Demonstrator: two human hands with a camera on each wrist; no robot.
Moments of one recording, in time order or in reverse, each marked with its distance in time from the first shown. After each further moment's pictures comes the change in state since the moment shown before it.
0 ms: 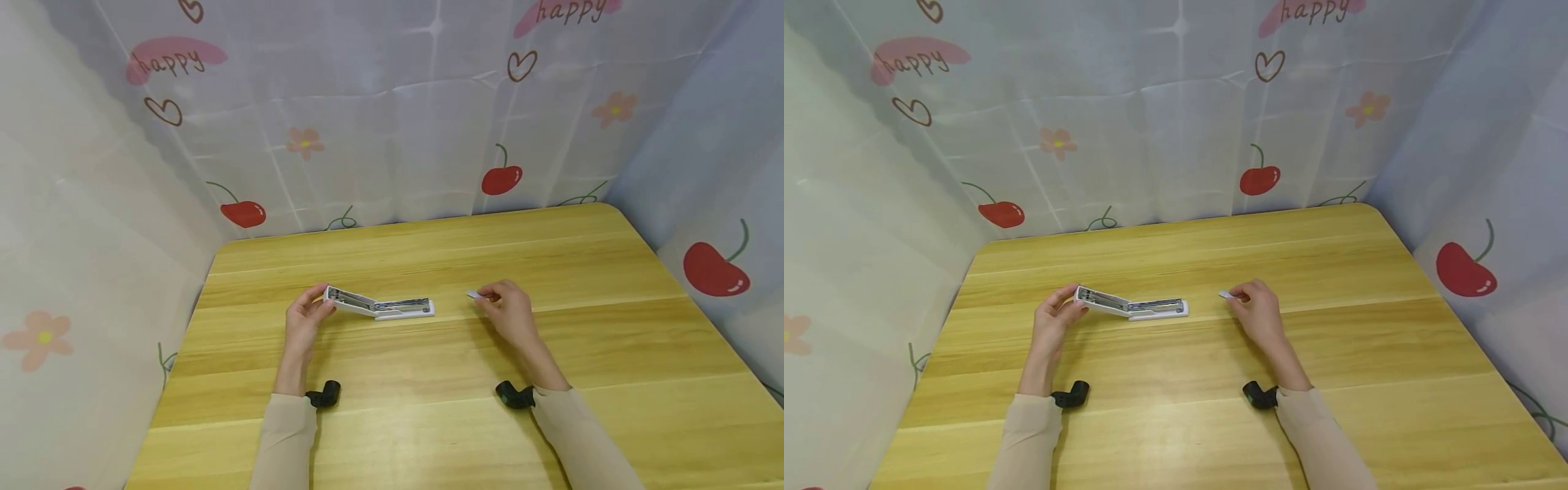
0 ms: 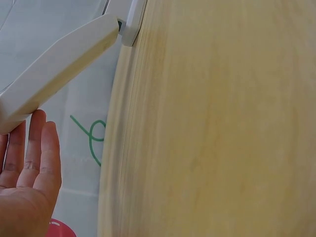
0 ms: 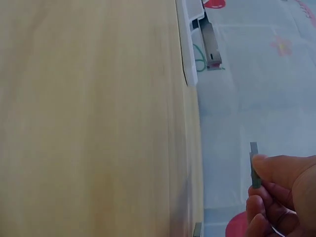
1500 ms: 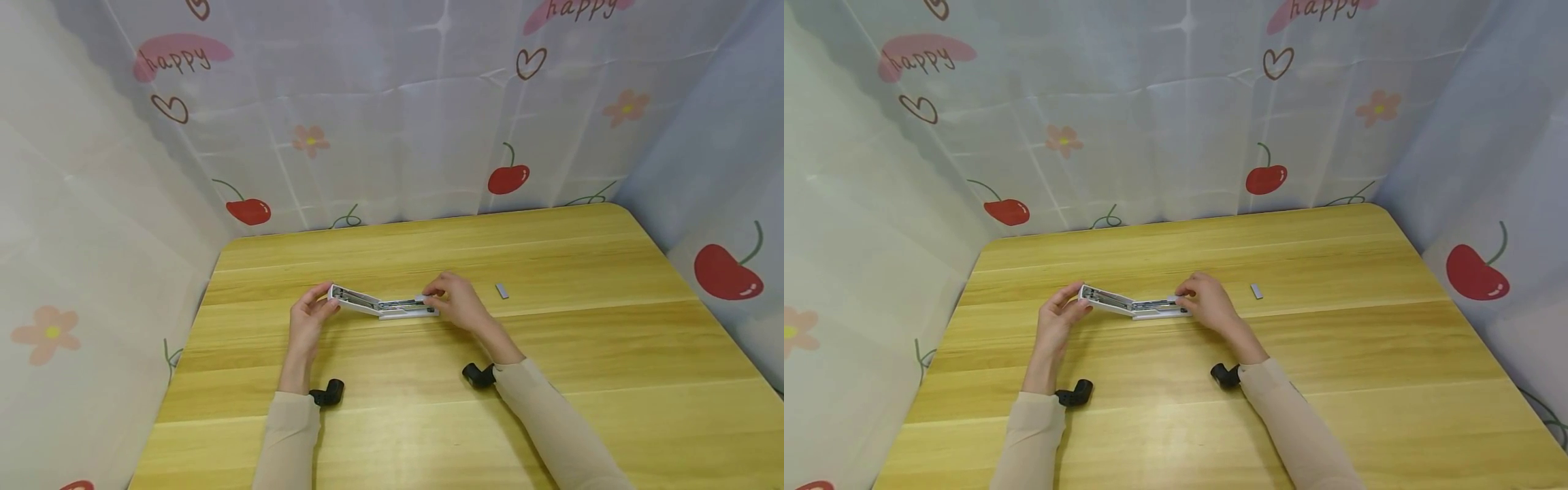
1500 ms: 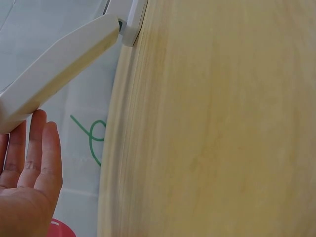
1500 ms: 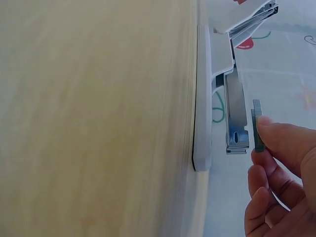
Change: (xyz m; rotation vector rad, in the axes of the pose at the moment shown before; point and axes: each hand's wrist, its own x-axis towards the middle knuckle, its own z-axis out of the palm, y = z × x) left_hand -0.001 0.000 0.000 -0.006 -0.011 0.017; right_hand 0.037 -0.045 0.056 0.033 -0.325 -0.197
